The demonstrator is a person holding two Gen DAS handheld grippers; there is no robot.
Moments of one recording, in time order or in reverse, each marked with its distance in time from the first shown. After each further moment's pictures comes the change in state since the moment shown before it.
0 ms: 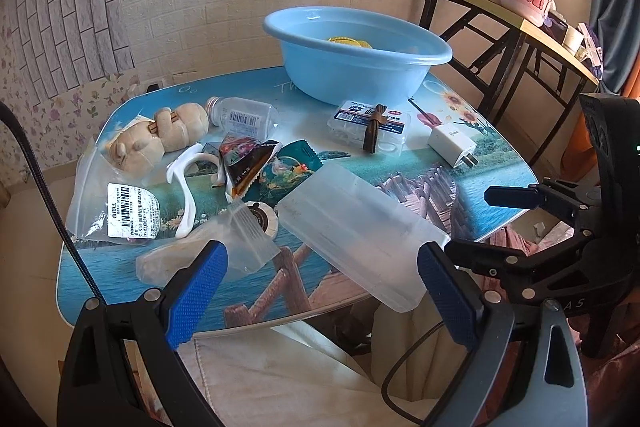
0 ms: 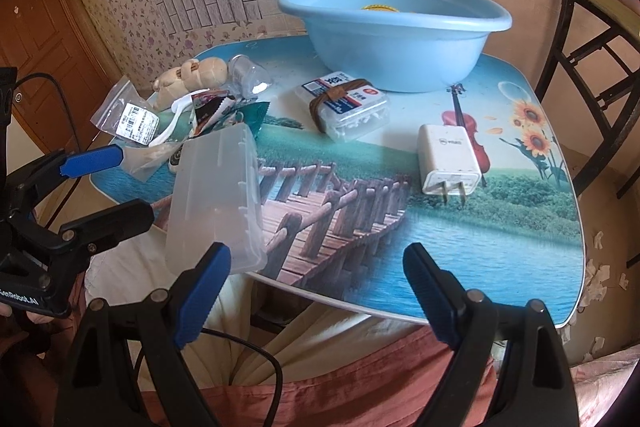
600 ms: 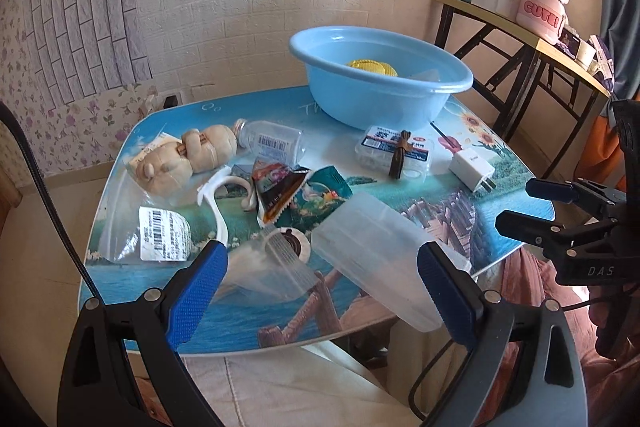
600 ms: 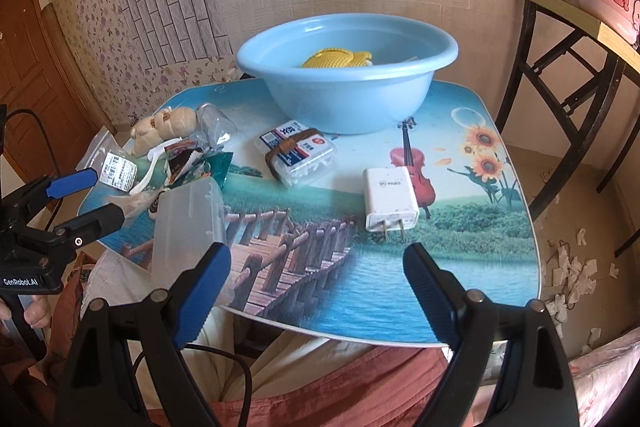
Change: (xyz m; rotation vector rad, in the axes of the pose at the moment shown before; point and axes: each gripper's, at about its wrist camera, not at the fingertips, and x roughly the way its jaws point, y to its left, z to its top) left arm -0.006 0.013 0.011 -0.024 -0.035 0.047; right arm -0.025 -0.020 0.010 0.061 -0.101 -0.091
